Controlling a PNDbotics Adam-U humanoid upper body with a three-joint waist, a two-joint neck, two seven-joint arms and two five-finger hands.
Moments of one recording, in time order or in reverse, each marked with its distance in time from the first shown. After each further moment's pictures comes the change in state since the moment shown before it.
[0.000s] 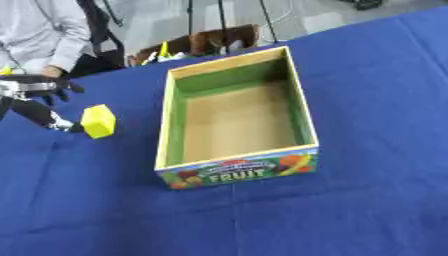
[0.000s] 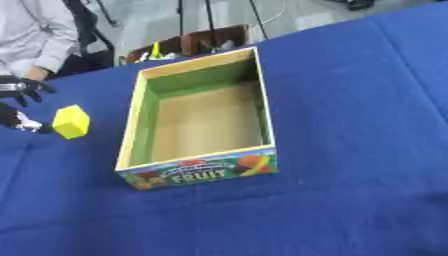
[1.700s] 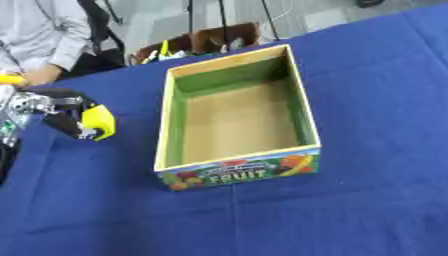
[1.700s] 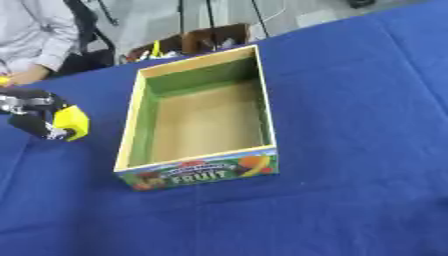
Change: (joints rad) left arm -0.010 -0.049 -0.010 0.043 -0.100 -0.045 0.068; right arm -0.006 0.000 0.006 0.000 0.002 -0.013 -0.001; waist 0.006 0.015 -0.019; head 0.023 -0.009
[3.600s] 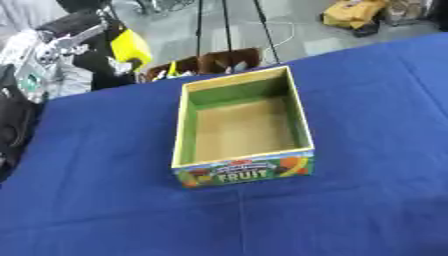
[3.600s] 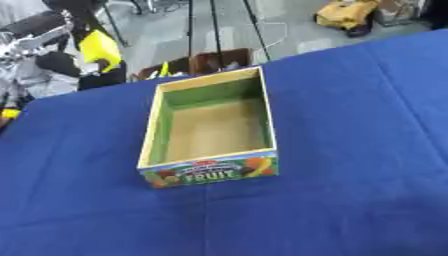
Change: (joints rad) left arm -0.079 -0.117 -0.098 -0.242 0.090 -0.009 0.364; right arm 0.002 0.001 0.004 0.000 -0.116 0.086 0.021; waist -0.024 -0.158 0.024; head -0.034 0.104
